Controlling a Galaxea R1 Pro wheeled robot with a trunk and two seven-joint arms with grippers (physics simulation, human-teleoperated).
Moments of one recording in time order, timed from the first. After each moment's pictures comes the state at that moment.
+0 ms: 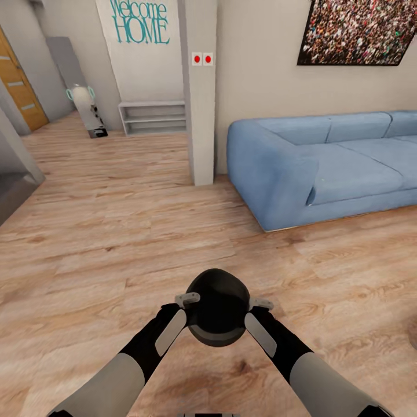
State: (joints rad) left arm -0.68 -0.16 -0.42 -0.70 0.70 0.54 0.50; right arm -0.69 0.05 0.53 -0.68 -0.80 0.49 -0.57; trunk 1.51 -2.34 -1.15
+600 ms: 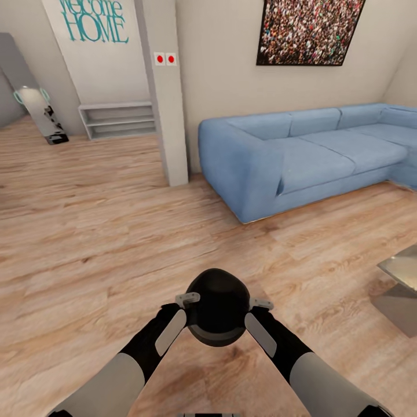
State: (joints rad) left arm -0.68 -0.16 -0.42 -0.70 0.70 0.54 0.50; right arm -0.69 0.05 0.53 -0.68 -0.80 0.49 -0.57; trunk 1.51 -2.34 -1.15
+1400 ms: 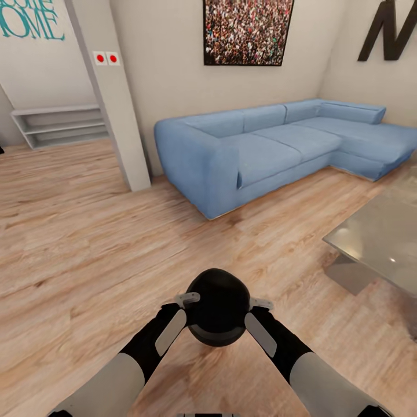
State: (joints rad) left arm -0.68 -0.16 -0.42 -0.70 0.70 0.54 0.50; right arm -0.69 0.05 0.53 -0.68 -0.80 0.49 -0.57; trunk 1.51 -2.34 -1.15
